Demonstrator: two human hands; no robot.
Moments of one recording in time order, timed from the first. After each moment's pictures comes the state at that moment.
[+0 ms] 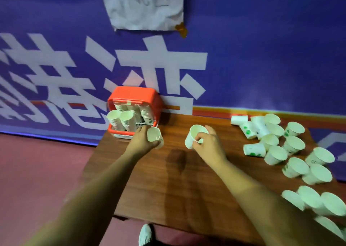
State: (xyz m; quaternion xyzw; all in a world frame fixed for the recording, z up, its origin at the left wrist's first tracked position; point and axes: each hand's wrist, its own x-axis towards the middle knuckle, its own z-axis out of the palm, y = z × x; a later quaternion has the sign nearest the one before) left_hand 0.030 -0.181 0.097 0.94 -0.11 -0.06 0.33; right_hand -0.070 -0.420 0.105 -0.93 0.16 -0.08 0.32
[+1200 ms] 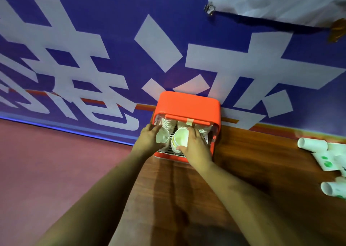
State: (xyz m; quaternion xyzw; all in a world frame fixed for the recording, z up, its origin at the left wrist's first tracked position) left_hand 0.308 0.030 0.018 0.94 -0.14 -0.14 0.29; right_hand 0.238 -0.149 0.027 -0.97 0.11 -0.01 0.23
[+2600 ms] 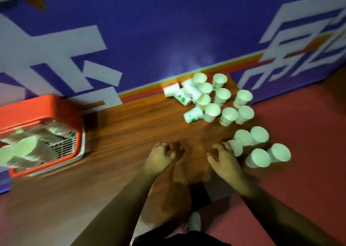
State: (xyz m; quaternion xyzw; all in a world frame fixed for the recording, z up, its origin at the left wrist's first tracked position) left_hand -0.035 -0.394 0.009 0.84 -0.35 -0.30 0.27; right_hand -0.226 -0.552 0.018 -0.87 0.42 -0.05 0.25
